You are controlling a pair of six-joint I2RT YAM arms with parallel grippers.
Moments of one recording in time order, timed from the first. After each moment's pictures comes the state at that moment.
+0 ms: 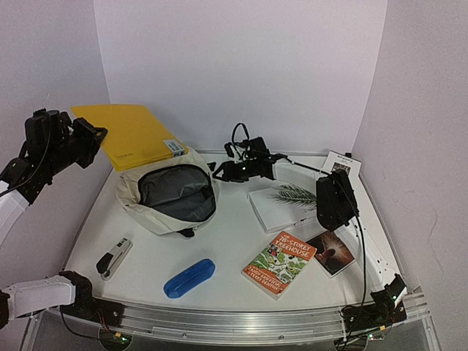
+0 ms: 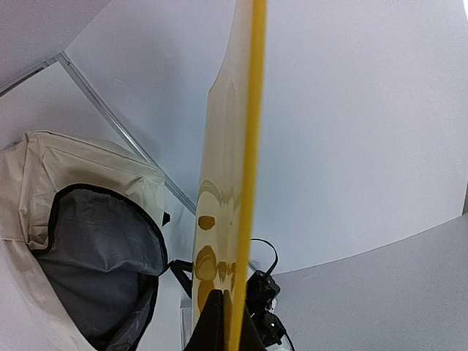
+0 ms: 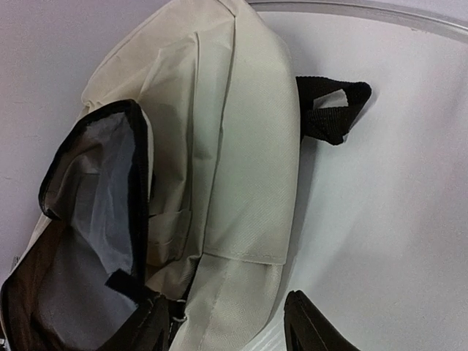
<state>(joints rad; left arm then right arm) -0.30 0.88 1.10 -0.42 -0.05 -1.09 0.60 2.75 2.43 -0.30 -0.50 0.36</state>
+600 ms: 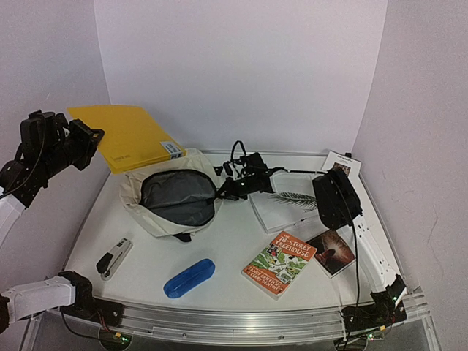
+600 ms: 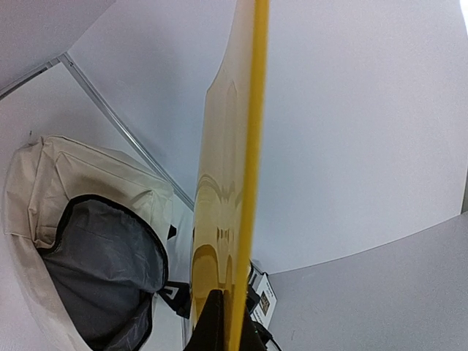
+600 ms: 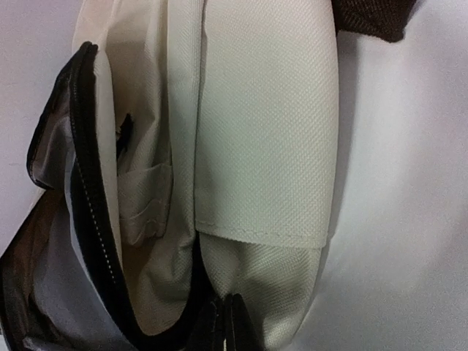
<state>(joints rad) -0.30 0.84 1.10 -0.45 -0.06 -1.09 0.64 2.65 2.11 -0.17 -0.55 0.49</state>
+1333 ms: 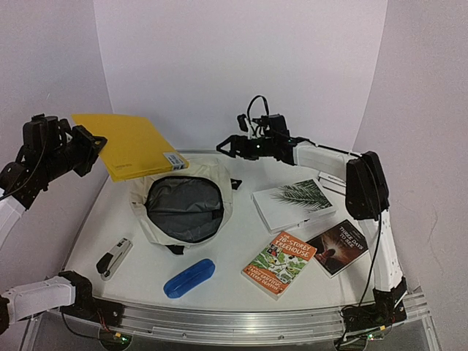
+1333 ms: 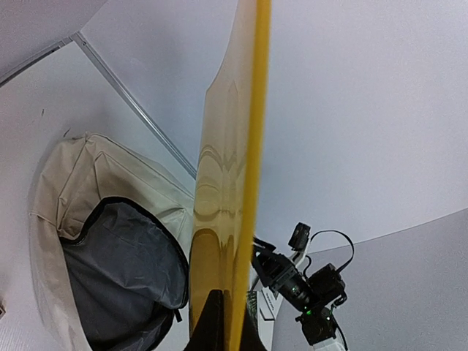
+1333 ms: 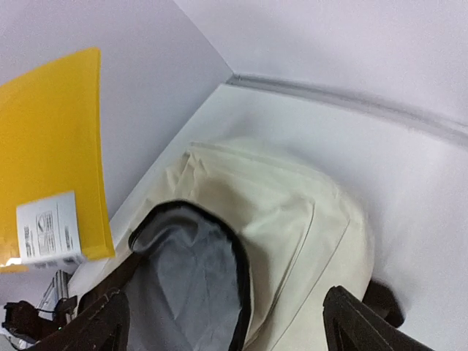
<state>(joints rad) -0.30 0.83 1.08 -0.51 -0.02 -1.09 0.57 2.37 2.07 -0.09 -0.52 0.39</state>
